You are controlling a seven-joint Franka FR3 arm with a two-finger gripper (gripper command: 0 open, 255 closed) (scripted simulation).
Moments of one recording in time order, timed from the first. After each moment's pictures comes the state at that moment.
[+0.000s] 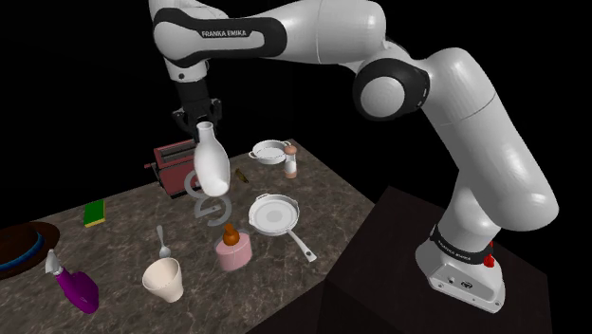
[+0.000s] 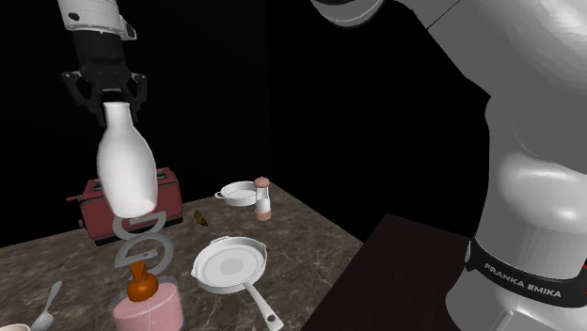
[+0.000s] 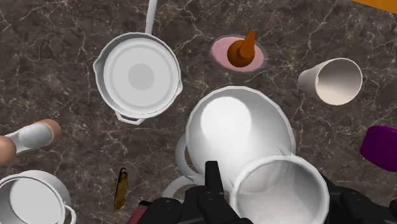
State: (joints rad) arm 0.35 0.75 -0.03 -0.87 0.03 1.59 0.41
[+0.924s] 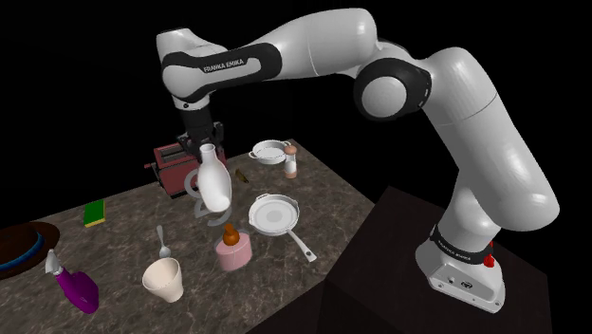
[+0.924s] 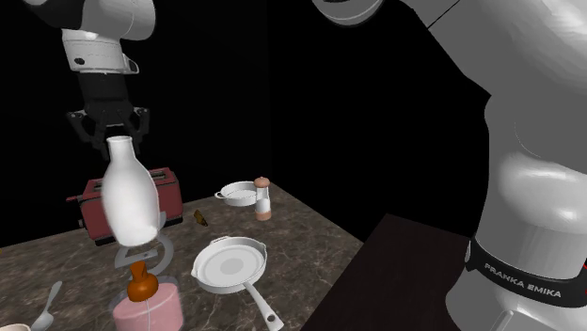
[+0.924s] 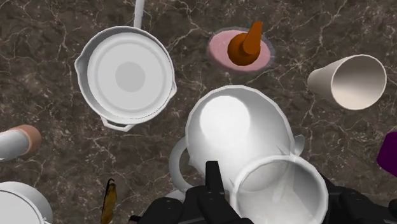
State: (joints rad) arm 0.36 0.75 -0.03 -1.06 0.03 1.78 0.42
